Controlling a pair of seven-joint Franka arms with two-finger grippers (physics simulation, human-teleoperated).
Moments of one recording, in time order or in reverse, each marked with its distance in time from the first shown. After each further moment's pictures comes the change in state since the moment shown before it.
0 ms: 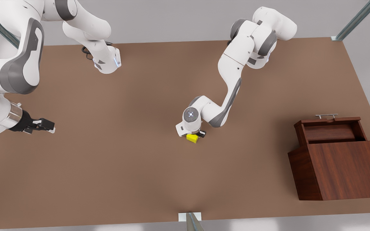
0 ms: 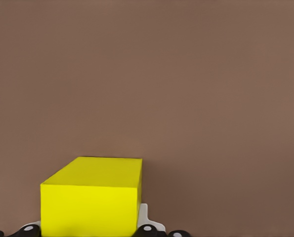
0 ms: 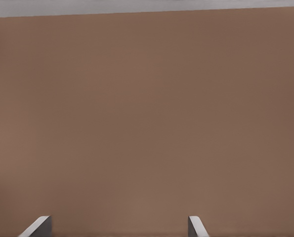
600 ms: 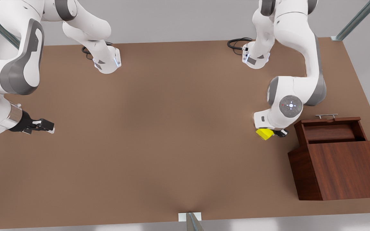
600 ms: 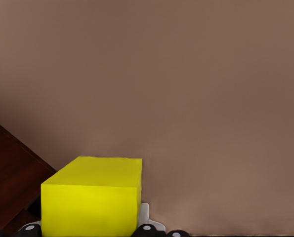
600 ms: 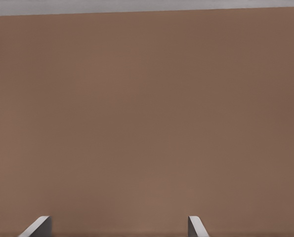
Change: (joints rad) left arm 0.020 -0.510 0.571 -0.221 -0.079 -0.389 0.988; right arm 0.000 0.003 0.000 0.000 -0.011 0.002 -0.001
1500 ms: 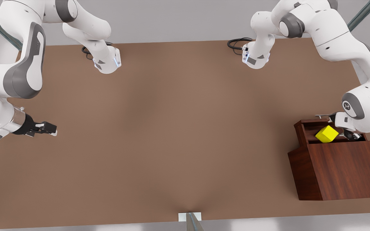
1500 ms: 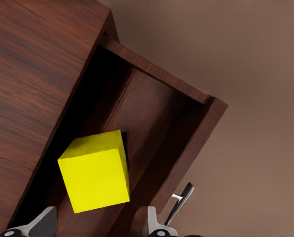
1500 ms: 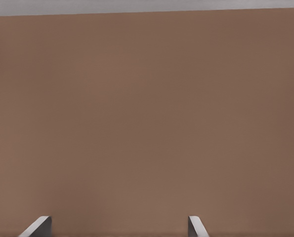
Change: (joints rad) left arm 0.458 0.133 0.088 0.005 -0.067 0.074 0.705; right arm 0.006 0.020 0.000 0.000 0.008 0.020 0.000
